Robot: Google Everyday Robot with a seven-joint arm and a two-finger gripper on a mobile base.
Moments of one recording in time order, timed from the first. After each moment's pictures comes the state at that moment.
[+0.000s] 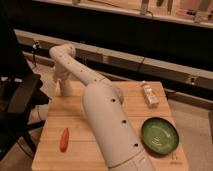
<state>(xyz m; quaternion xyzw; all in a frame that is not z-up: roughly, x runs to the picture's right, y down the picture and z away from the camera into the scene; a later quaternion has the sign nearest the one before) -0.268 -0.041 0.933 -0.18 -0.27 -0.43 0.84</state>
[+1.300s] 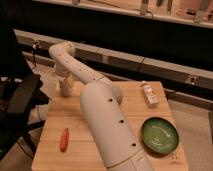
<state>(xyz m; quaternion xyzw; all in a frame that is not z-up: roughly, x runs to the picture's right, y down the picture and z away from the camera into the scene) -0.255 -0.055 0.937 -0.19 -0.24 -0.41 0.86</state>
